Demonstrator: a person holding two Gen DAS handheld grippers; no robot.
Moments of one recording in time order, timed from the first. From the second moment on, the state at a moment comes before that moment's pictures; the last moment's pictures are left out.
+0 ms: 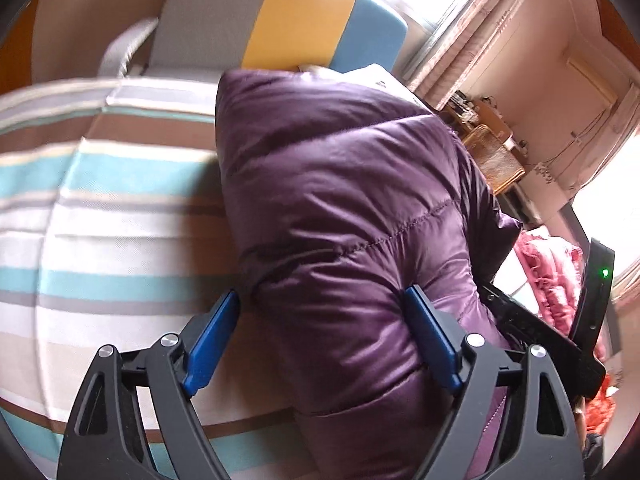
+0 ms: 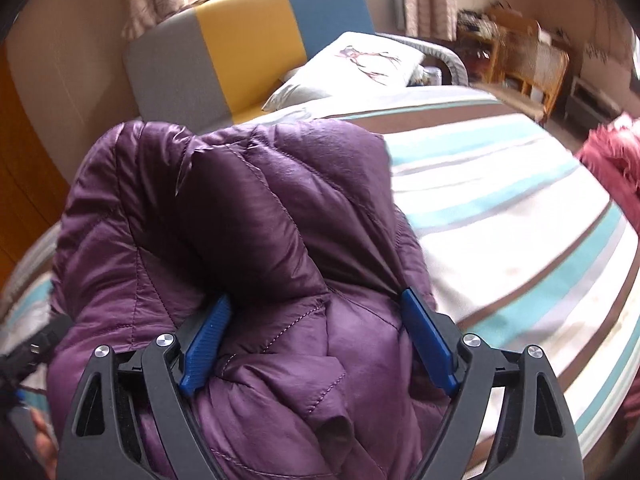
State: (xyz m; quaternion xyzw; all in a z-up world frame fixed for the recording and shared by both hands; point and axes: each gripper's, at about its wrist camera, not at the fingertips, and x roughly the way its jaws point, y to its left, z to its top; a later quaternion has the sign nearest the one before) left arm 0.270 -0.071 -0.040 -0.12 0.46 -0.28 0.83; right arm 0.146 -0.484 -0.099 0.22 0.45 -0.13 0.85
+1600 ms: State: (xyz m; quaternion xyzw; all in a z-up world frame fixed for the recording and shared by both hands) left arm 0.228 0.259 -0.005 -0.22 0.40 -0.10 0.89; right arm 0.229 -0.171 -0.026 0.18 0.43 0.22 0.85
